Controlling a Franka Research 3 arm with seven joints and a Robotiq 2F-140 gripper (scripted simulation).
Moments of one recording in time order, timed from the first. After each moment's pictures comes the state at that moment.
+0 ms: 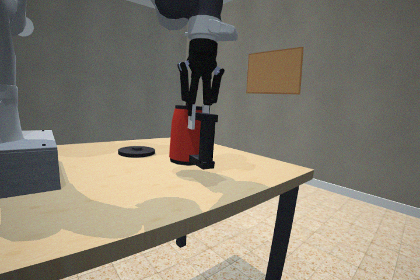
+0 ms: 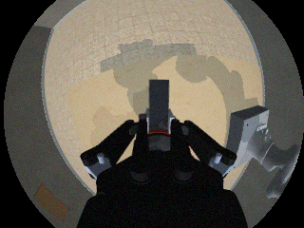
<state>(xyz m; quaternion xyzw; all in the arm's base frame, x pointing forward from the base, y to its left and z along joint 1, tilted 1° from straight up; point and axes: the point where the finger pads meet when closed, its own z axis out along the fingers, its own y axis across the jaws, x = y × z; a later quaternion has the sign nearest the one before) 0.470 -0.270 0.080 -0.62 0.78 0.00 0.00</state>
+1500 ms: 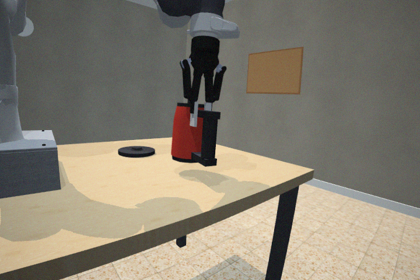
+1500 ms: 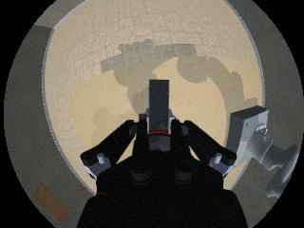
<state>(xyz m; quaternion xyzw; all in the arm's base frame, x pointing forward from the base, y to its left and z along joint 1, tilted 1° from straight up) 0.475 -0.272 0.087 -0.62 0.78 0.00 0.00</state>
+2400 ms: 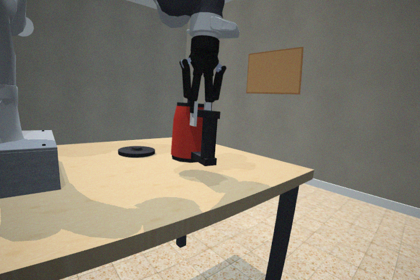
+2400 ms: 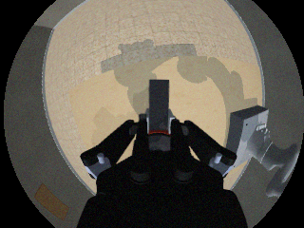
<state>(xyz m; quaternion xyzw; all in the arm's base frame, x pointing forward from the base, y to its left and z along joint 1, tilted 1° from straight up) 0.475 -0.271 0.088 -0.62 0.78 0.00 0.00</state>
